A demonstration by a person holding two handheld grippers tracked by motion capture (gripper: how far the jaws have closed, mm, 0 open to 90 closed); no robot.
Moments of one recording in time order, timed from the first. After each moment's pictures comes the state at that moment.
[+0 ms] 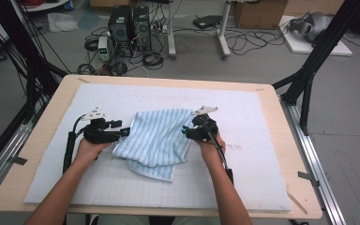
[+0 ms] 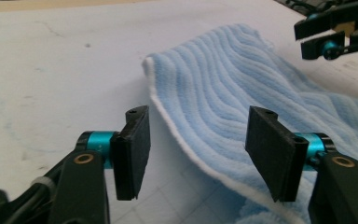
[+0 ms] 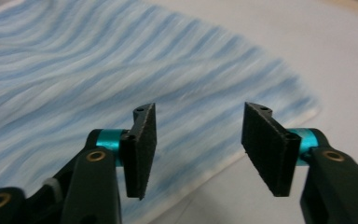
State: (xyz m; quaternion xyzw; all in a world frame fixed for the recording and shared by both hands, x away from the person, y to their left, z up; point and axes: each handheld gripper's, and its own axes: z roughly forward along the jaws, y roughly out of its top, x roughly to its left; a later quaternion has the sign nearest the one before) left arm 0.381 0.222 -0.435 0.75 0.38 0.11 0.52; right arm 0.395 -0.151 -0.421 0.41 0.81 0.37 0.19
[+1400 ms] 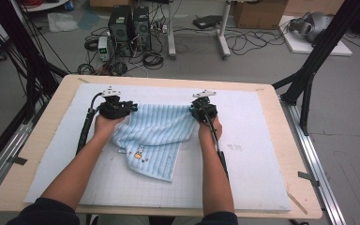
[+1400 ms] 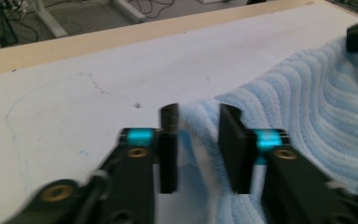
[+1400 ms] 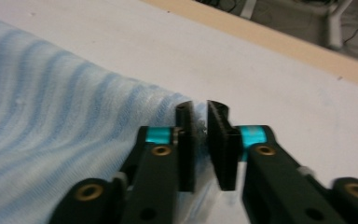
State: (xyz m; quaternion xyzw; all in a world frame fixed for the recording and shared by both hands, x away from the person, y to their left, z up) left arm 0.464 0.198 -0.426 0.75 0.42 0.17 0.49; right arm 0.461 -0.149 -0.418 0.46 0.77 0.35 0.27
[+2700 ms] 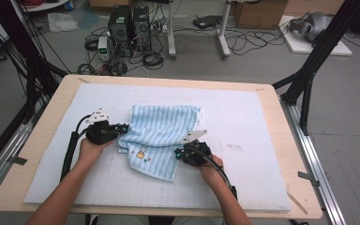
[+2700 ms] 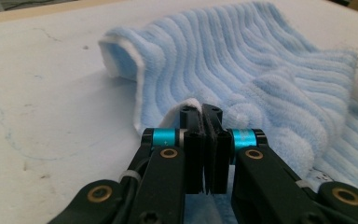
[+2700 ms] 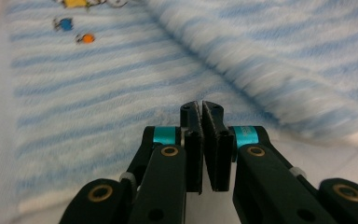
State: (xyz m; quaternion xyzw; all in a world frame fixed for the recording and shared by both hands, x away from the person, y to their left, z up) left arm 0.381 0.220 -0.437 0.76 0.37 0.15 0.51; right arm 0.332 -0.132 -0.442 0.27 0.88 0.37 0.11
